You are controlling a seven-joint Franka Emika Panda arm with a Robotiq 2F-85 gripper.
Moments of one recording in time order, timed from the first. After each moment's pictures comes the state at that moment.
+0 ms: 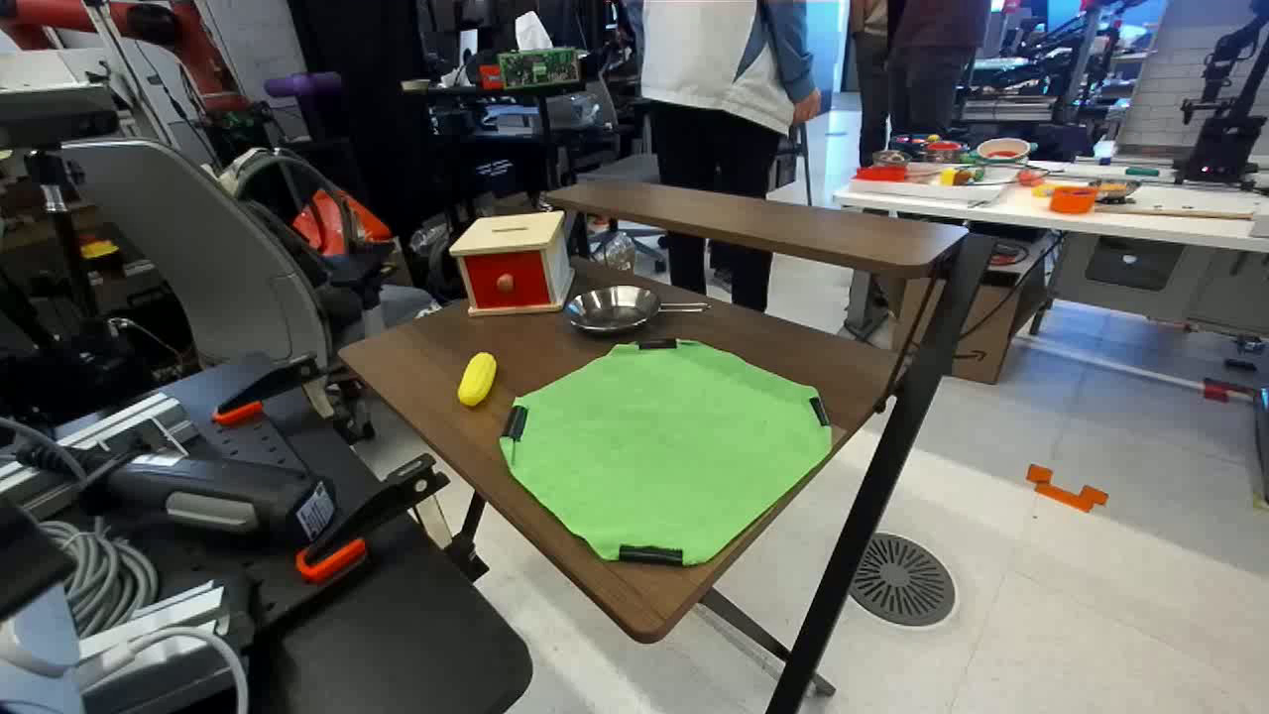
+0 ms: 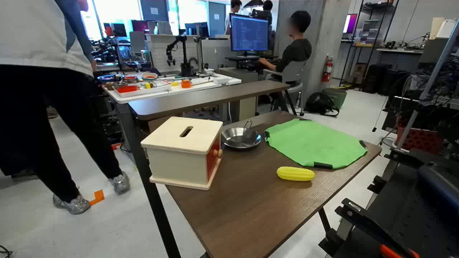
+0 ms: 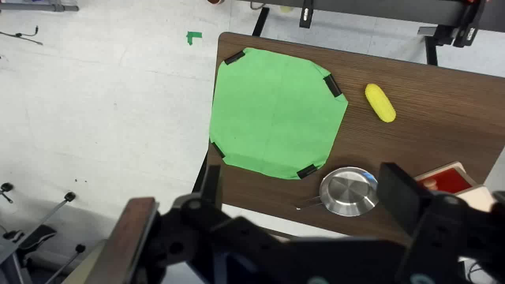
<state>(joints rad) -0.06 -0.47 -0.03 -2.23 -0.24 1.87 -0.20</state>
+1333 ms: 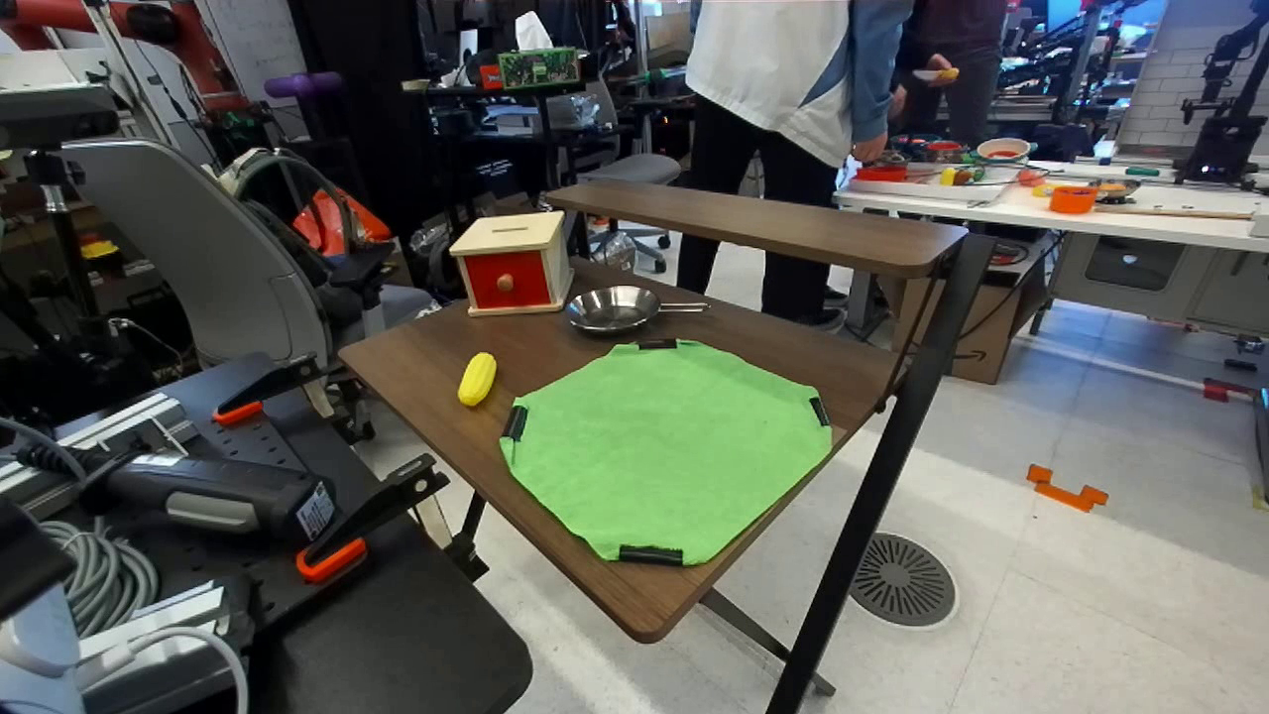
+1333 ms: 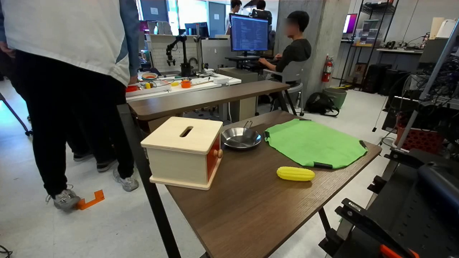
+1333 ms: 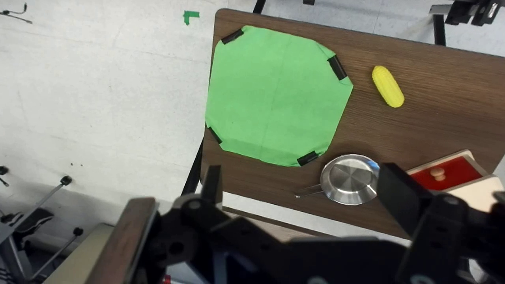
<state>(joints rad) -0.06 -0.44 -0.04 -2.30 -0.25 2.03 -0.20</state>
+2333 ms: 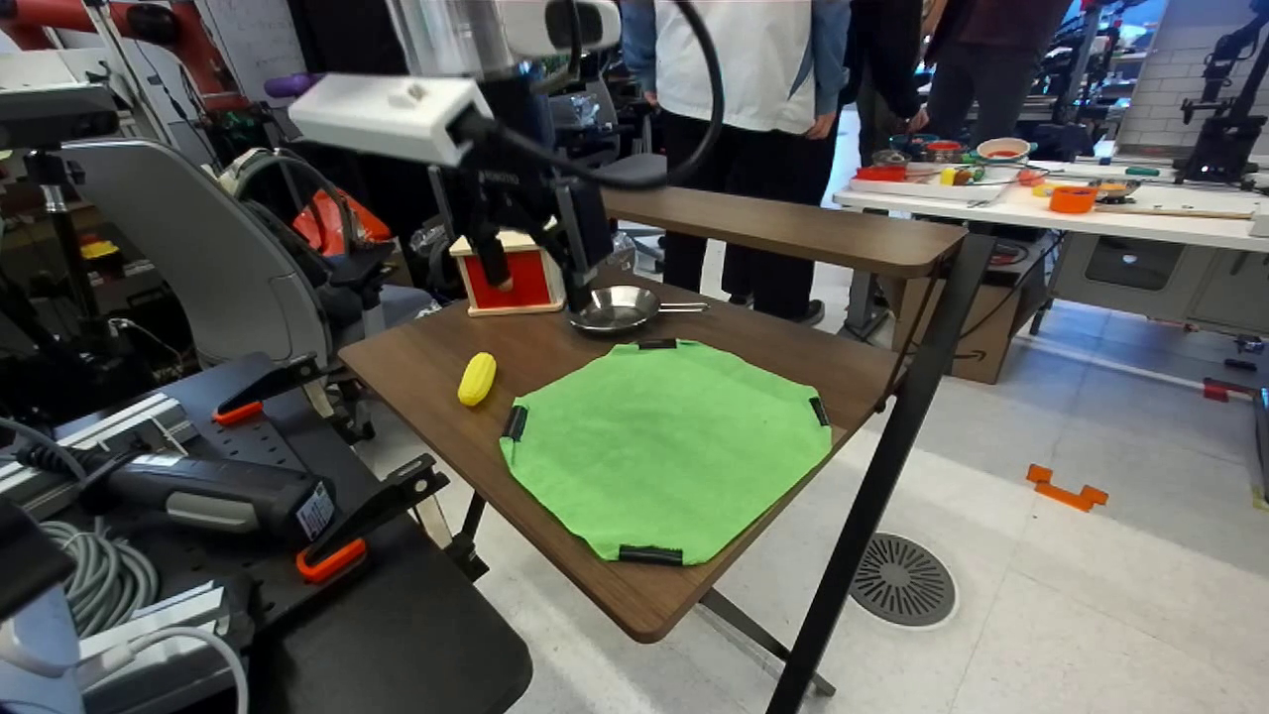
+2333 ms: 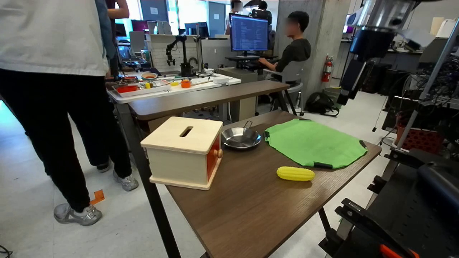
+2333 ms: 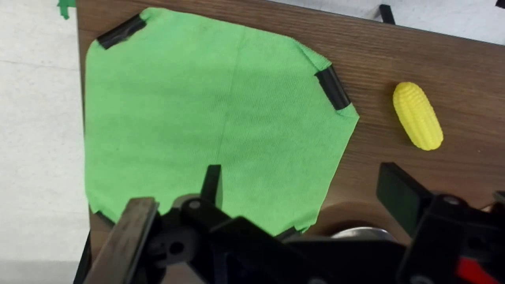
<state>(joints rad) -0.09 0.18 -0.13 -2.44 0.25 2.69 -0.64</state>
